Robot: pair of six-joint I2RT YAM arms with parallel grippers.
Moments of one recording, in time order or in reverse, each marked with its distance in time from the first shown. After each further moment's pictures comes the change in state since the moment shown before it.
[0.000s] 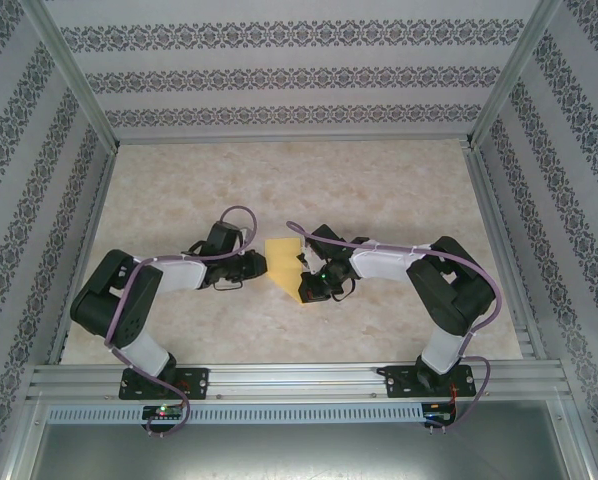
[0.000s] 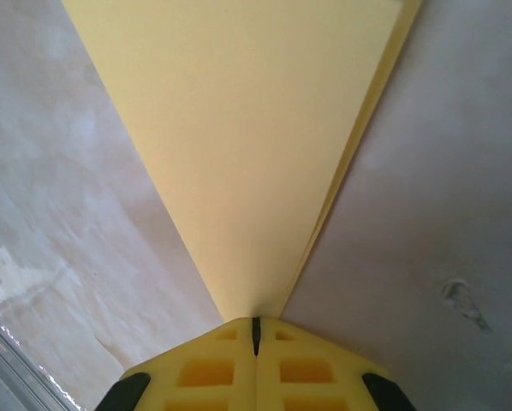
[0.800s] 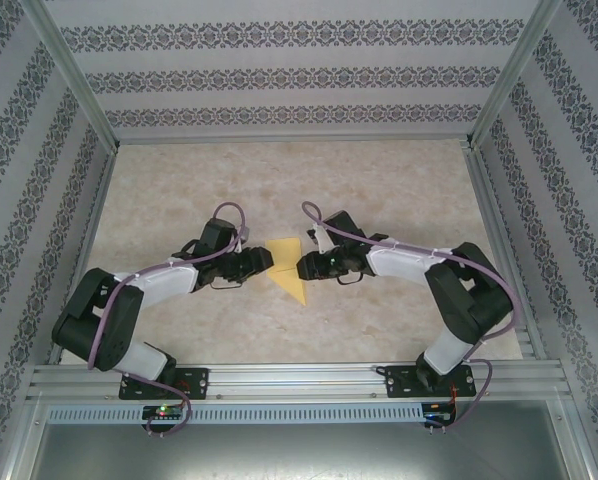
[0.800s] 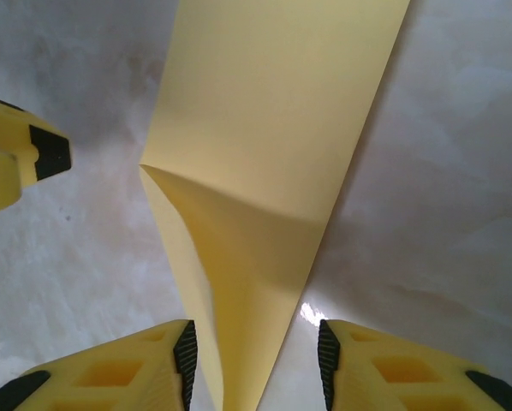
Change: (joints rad) left arm -0.023 -0.134 -0.006 -0.077 0.108 -0.188; right arm -0.096 -0.076 -0.048 0.234 0.038 -0.026
